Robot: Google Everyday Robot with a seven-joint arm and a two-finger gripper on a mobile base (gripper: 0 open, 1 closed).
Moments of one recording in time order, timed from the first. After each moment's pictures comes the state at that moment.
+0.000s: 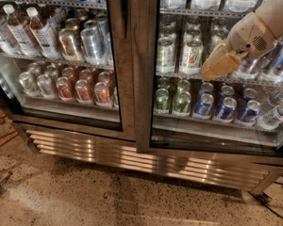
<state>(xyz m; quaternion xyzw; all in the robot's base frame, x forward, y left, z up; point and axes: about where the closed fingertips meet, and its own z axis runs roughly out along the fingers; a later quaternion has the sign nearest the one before) 0.554 -0.174 0.917 -0.59 0.74 0.23 0.24</state>
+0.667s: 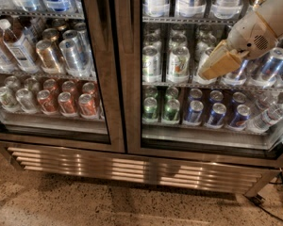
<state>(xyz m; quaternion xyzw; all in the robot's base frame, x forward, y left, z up) 0.554 -0.174 0.917 -0.59 0.74 0.23 0.24</state>
